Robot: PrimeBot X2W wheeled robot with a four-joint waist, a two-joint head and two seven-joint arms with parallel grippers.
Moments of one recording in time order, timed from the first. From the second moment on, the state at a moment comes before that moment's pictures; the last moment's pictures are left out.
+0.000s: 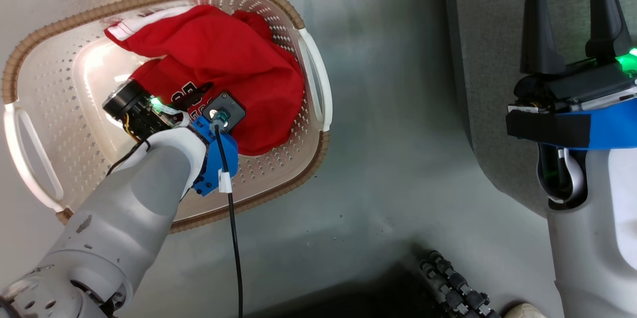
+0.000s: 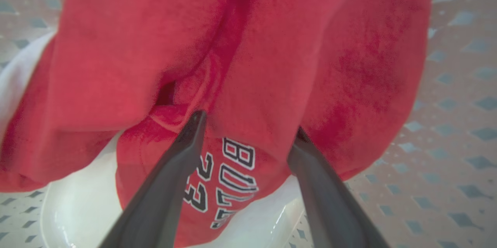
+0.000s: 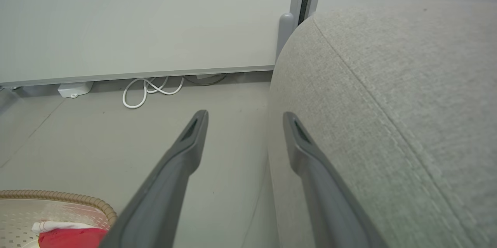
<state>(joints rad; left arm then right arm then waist) -1.03 0.17 -1.21 1.26 -0.43 -0.13 -0.18 -0.59 -0.09 0.02 0.03 0.21 0.13 -0.26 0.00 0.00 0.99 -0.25</state>
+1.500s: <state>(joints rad) -0.95 0.08 -1.13 1.01 -0.48 -0.08 -0.26 -0.52 -0.15 -0.01 0.09 0.19 0.13 -0.26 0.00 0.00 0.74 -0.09</state>
